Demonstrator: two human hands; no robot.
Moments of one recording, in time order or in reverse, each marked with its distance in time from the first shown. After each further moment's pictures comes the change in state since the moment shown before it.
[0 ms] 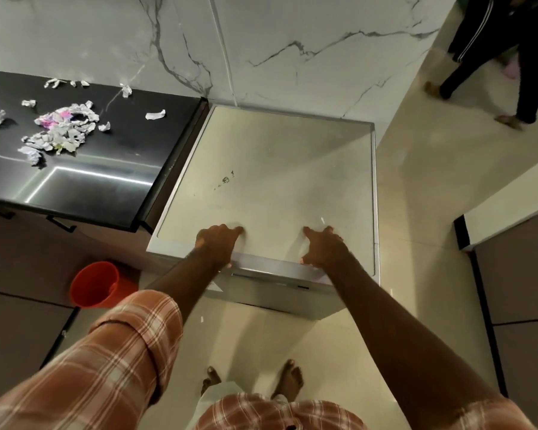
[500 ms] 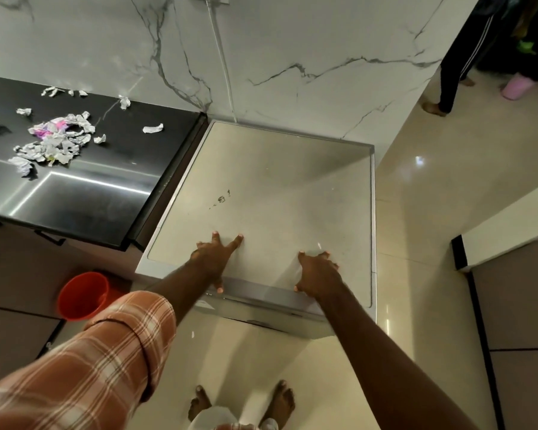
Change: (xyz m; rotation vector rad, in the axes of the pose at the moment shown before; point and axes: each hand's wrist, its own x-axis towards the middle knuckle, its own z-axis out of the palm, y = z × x) left_hand 0.044 -0.010 -0.005 -0.133 -0.200 -0.014; right_hand 0.012 -0.005 -0.002 -0.084 -0.033 -0.002
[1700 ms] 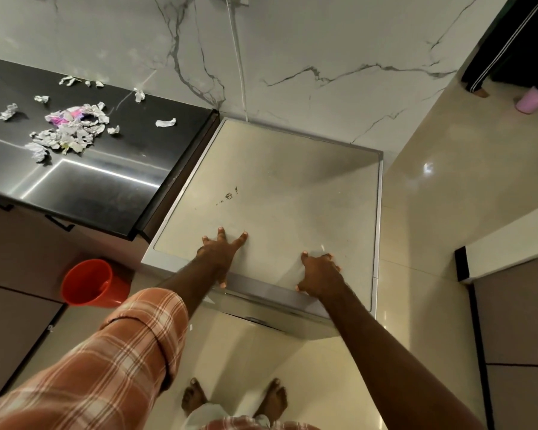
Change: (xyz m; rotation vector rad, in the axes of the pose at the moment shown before) left_hand -0.001 0.003 0.003 -0.082 -0.026 -0.028; right_hand 0.003 0.001 -0.005 0.013 -0.058 -0.004
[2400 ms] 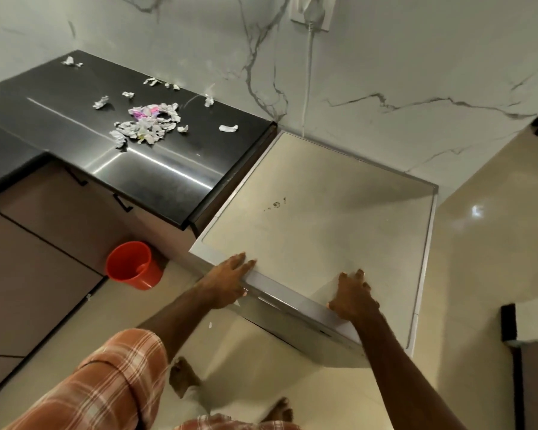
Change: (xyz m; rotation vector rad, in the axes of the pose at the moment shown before) left_hand -0.060 -0.073 0.072 -0.279 0.270 0.139; right_hand -0.003 -0.017 0.007 0.006 0.061 0.048
